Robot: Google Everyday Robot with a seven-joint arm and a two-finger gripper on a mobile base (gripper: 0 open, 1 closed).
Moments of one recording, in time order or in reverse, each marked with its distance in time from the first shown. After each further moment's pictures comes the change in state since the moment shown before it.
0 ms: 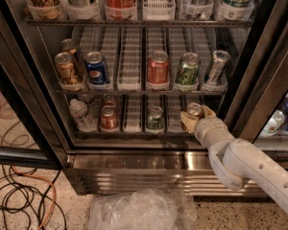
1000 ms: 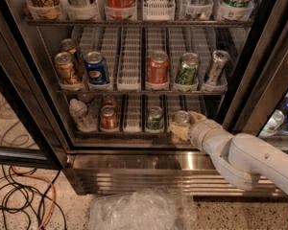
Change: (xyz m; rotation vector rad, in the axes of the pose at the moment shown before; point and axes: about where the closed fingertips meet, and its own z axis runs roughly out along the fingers) arm -0.002 0.055 -0.026 -0.227 0.100 -0.069
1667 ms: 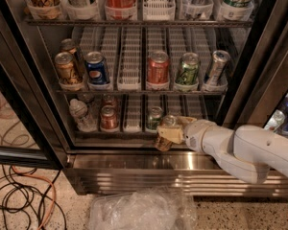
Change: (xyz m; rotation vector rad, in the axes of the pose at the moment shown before) arm -0.018 0.057 -0.017 -0.253 0.045 0.140
